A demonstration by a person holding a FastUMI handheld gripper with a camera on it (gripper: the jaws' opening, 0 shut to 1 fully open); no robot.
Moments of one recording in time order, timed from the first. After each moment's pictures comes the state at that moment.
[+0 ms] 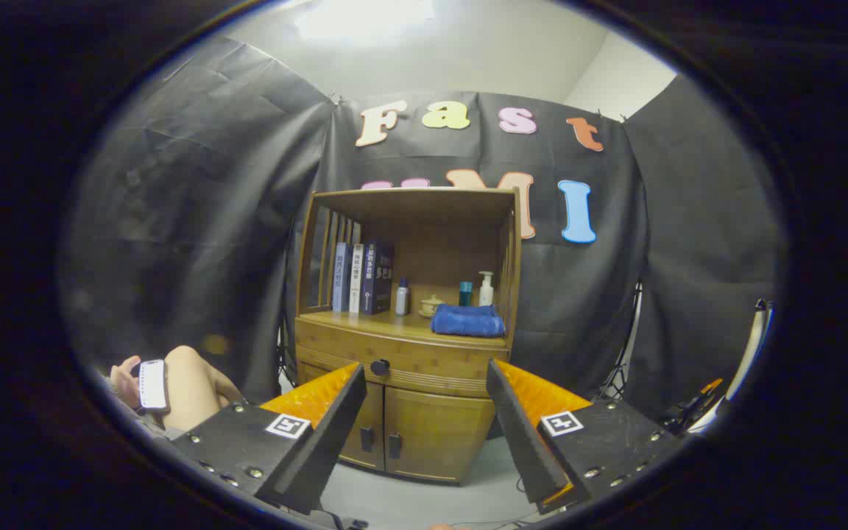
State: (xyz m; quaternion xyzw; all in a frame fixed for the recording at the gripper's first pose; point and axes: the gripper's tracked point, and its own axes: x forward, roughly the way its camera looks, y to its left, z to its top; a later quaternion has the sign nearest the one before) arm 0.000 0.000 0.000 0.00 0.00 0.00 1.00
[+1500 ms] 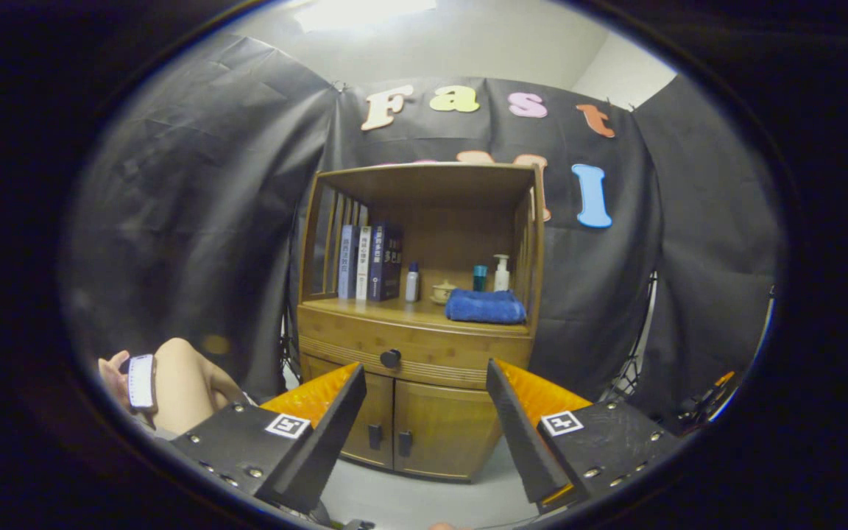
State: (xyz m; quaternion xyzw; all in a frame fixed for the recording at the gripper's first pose) arm 0.060 0.037 -0.028 0.00 0.02 0.02 1.00
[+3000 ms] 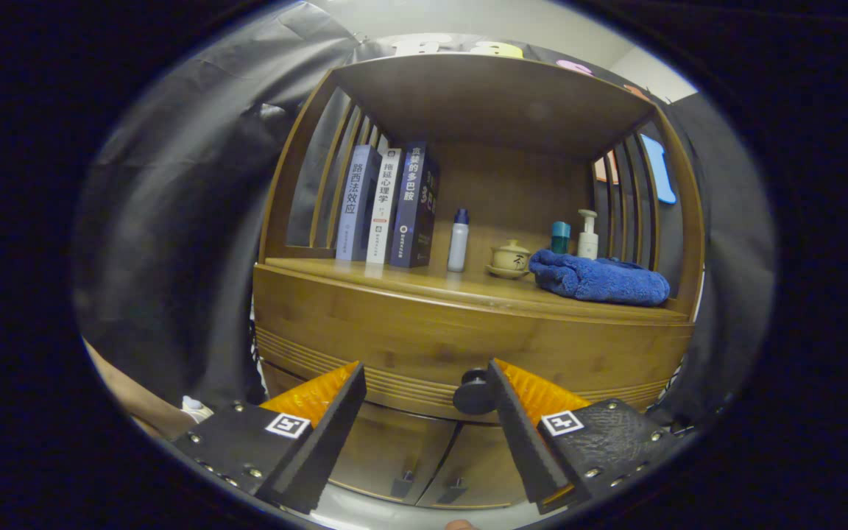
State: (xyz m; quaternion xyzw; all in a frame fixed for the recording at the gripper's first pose) arm 0.325 0.161 -0.144 -0.04 0.05 -0.01 1.00
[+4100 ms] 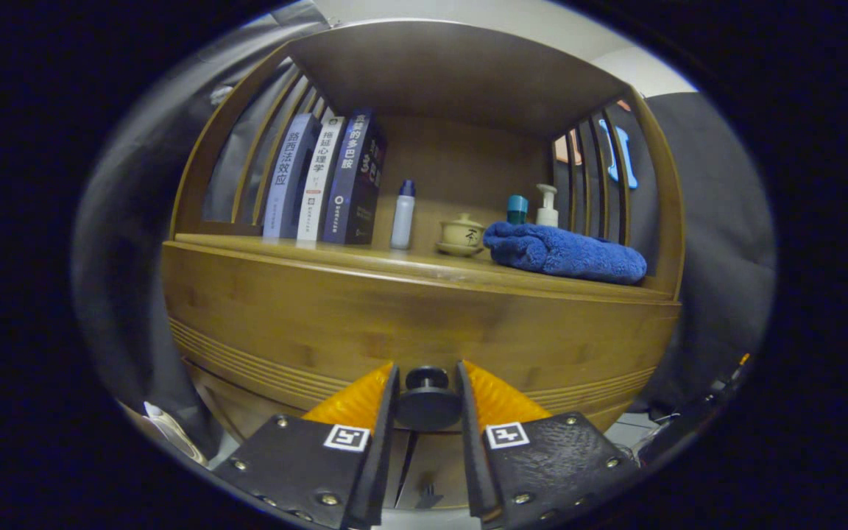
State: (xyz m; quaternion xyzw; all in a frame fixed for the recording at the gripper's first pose) arm 0.358 0.111 -0.175 -0.02 0.09 -0.11 0.99
